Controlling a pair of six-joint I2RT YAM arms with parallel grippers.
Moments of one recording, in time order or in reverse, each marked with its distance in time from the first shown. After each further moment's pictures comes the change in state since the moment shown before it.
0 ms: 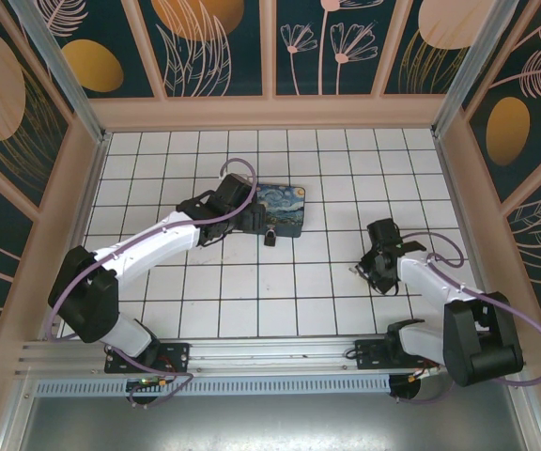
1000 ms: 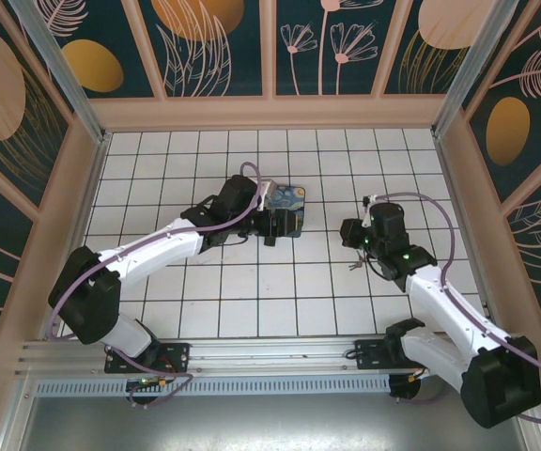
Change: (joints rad) left arm -0.035 -0.007 -0.068 0.308 0.527 -0.134; right arm 0.125 -0.240 0.071 0.355 -0.060 -0.538
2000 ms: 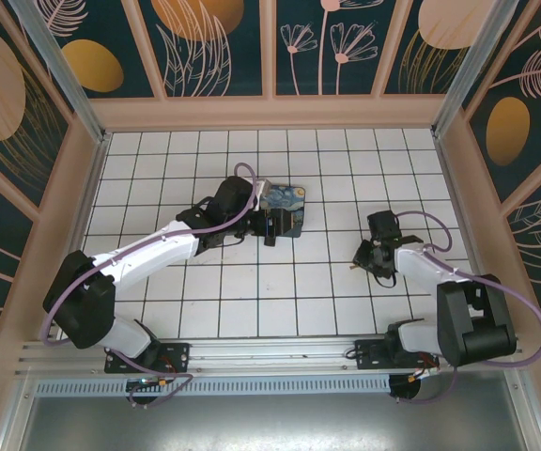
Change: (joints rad) left arm 0.004 -0.034 -0.023 -0.010 -0.054 0.003; right arm -0.149 0.343 -0.040 -0.189 0.057 0.137
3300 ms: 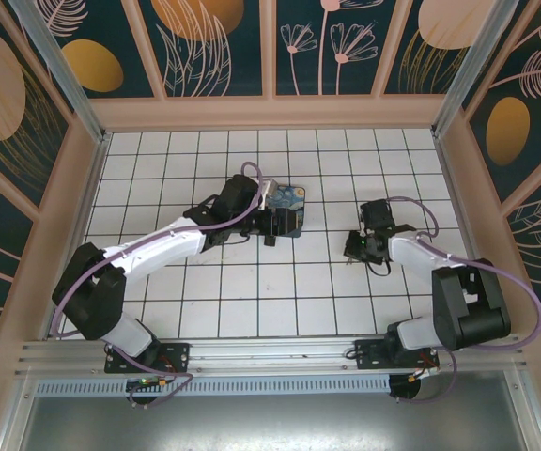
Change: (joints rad) left arm 0.000 0.060 0.013 0.060 0.087 -0.027; right arm 0.047 0.068 0.100 0.052 -0.132 -0.149
